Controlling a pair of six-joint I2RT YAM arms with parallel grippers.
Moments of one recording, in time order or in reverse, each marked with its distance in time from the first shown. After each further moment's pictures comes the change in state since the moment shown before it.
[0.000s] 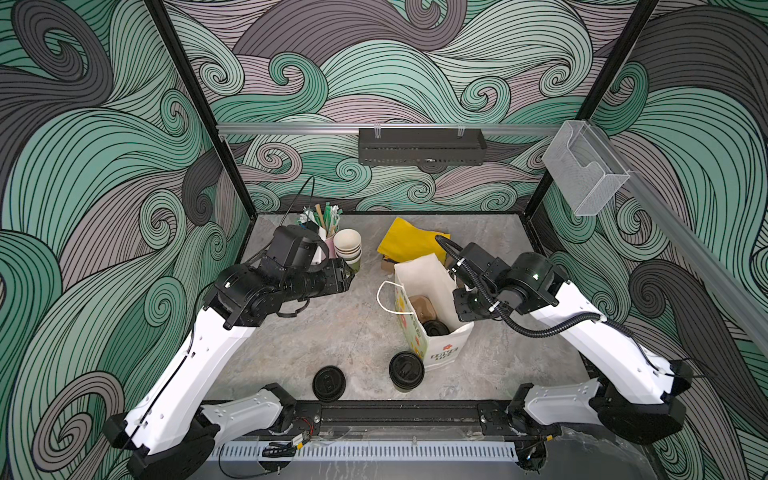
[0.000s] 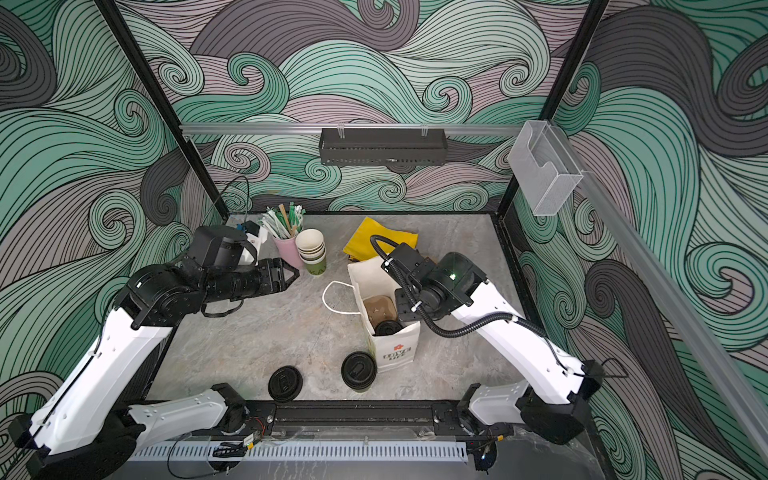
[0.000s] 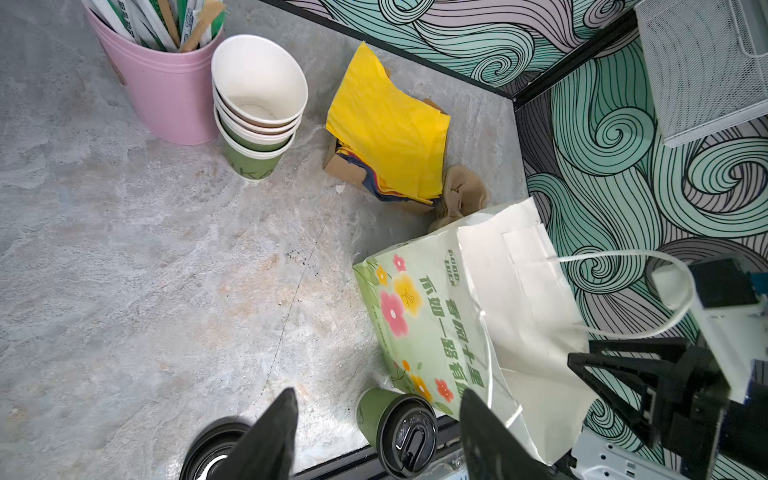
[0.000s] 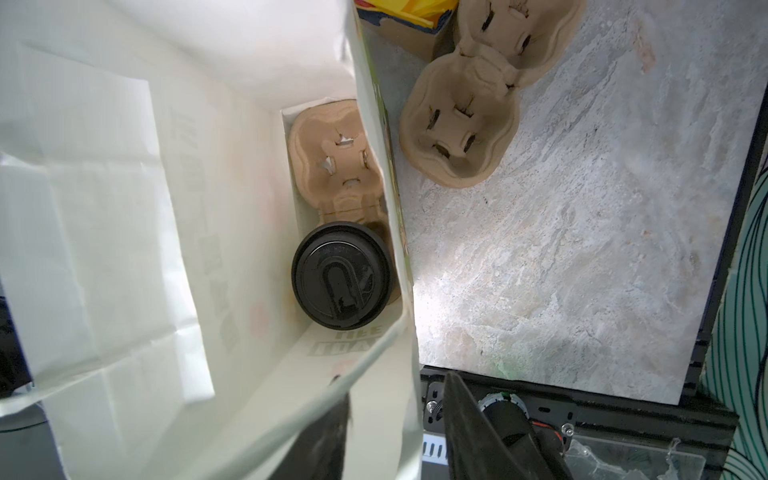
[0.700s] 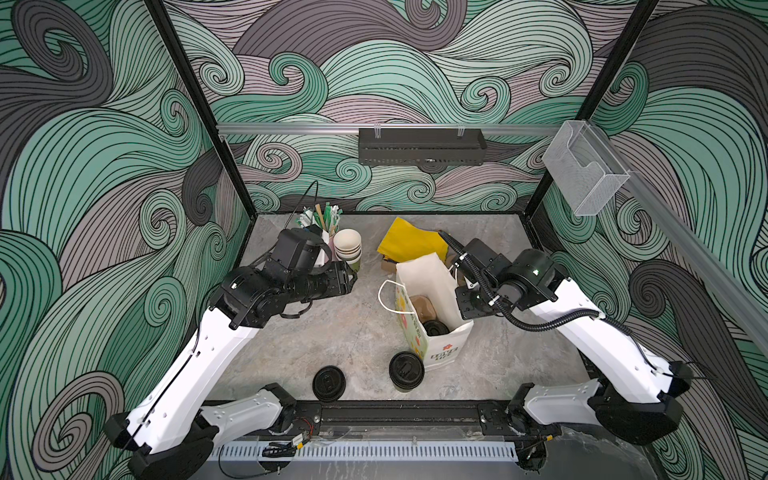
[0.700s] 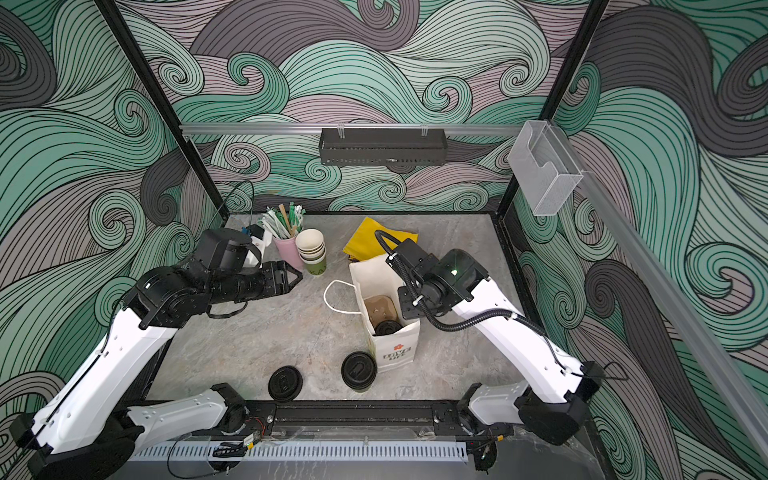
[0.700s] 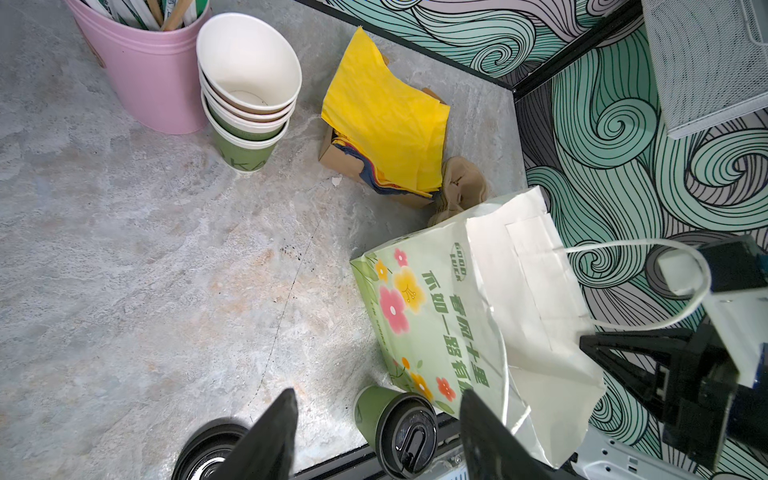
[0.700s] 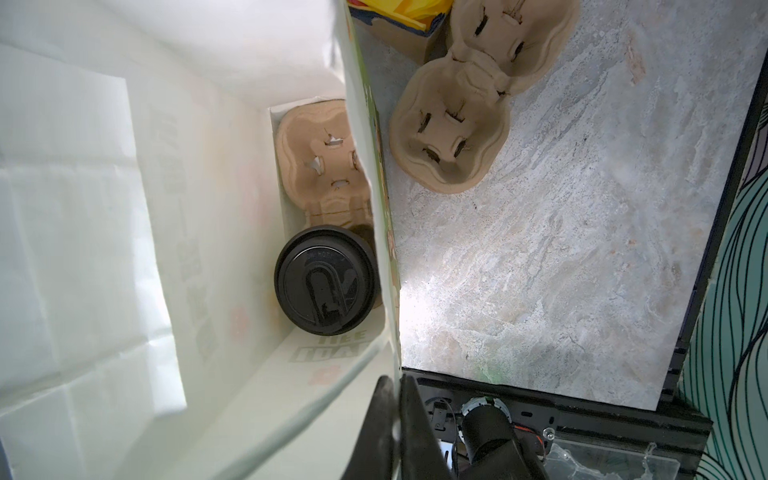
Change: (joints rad) left arm 0.000 -0.015 -0.057 0.038 0.018 -0.003; right arm -0.063 0.003 -0.008 0.004 -0.020 -0.098
